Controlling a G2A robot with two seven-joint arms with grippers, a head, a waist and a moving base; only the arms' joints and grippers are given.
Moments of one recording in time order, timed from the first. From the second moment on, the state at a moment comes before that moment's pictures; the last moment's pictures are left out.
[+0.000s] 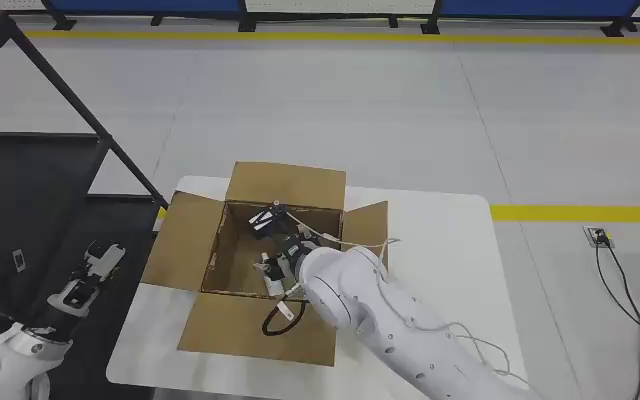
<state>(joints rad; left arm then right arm) 1.52 -1.10 -2.07 -1.86 -0.02 -0.46 -0.59 -0.49 -1.55 0.69 -1.42 -1.04 0.22 1.01</state>
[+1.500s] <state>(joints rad) 1.55 -1.09 -2.09 -1.85 -0.12 -0.41 -0.57 -0.21 -1.86 0.57 -0.39 -0.73 0.09 0.63</state>
